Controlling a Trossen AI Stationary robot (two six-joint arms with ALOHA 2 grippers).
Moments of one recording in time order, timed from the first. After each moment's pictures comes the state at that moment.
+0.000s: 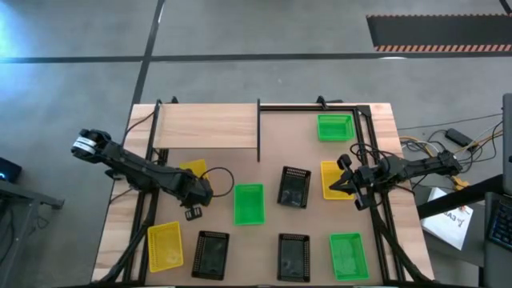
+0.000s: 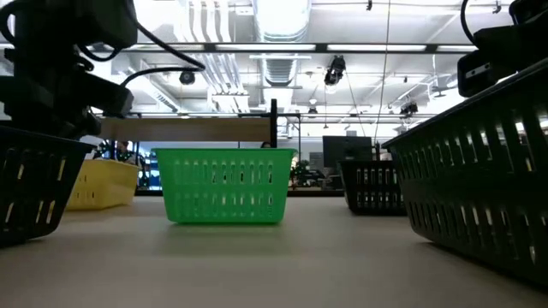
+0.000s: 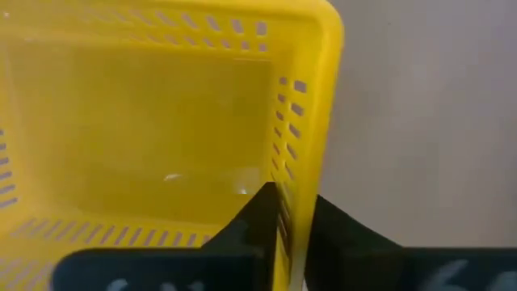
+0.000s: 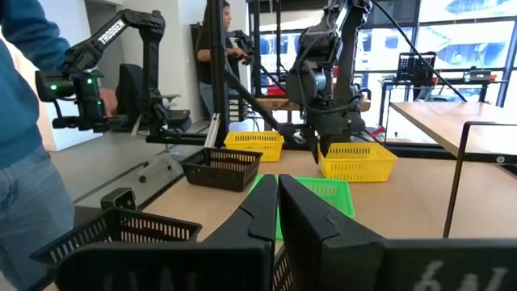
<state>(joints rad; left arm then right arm) -0.32 1.33 0.73 -0.87 -0.04 -0.65 0.20 0.03 0.01 0.08 -0.10 0.03</state>
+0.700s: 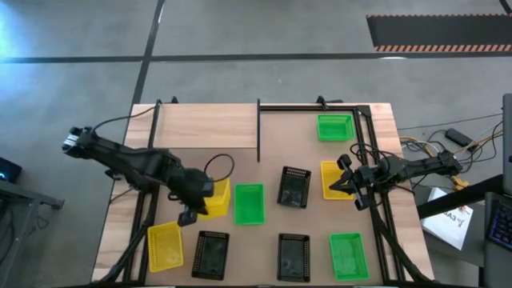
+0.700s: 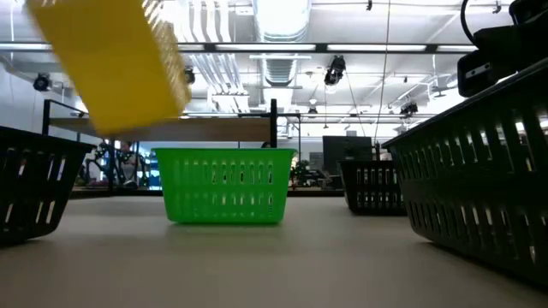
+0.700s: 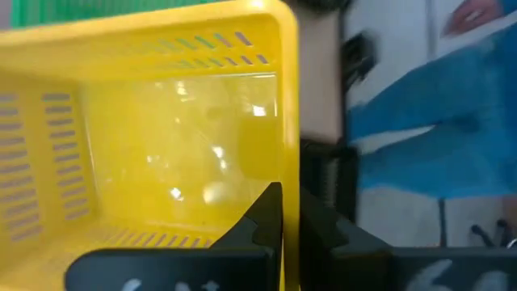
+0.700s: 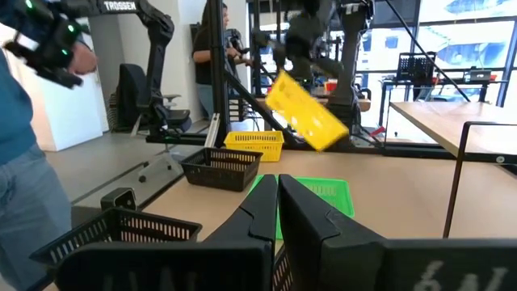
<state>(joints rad) -0.32 1.19 1.16 -0.87 0.25 -0.51 0.20 0.03 0.01 0.08 -0.10 0.03</state>
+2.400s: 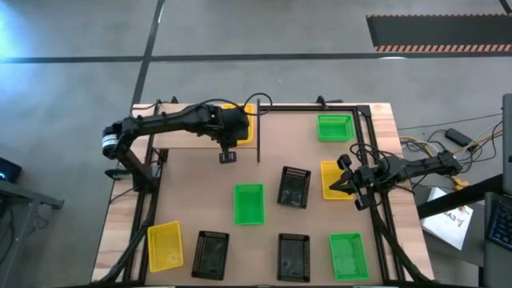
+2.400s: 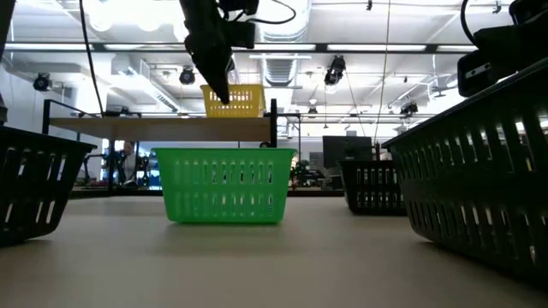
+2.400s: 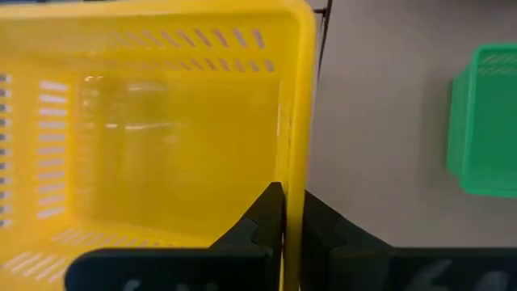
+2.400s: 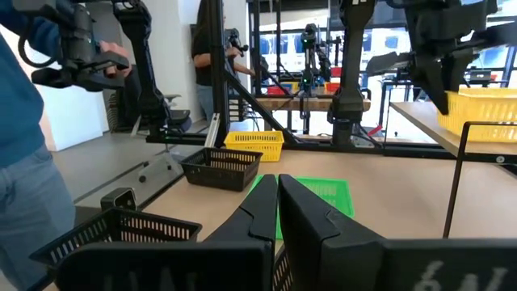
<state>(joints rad) 0.25 1.62 1.54 -1.08 -0.14 0.23 0.20 0.03 0.01 0.08 -0.10 0.03</state>
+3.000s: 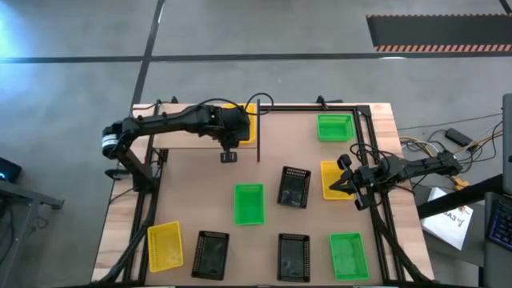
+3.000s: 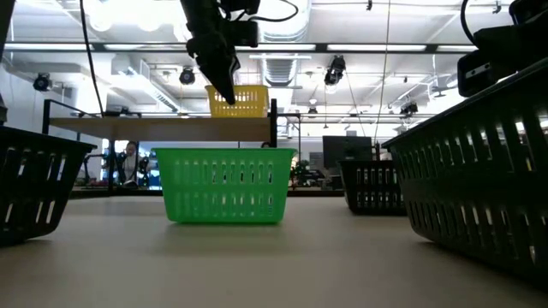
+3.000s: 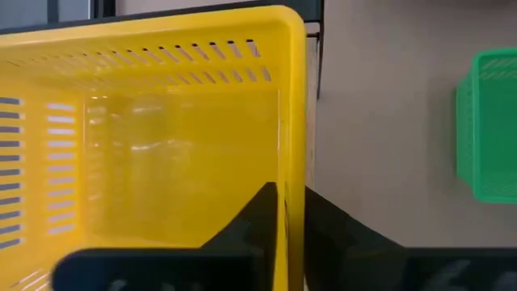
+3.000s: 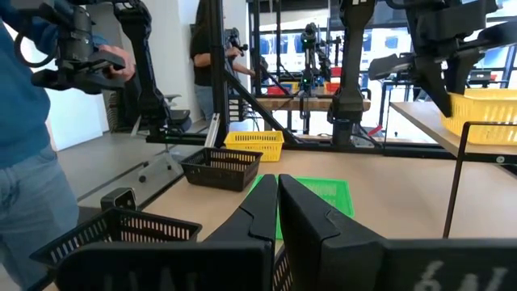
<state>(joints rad) 0.25 1.62 1.53 -1.02 -0.14 0.30 0.20 0.03 0.01 0.08 -0.10 0.03</state>
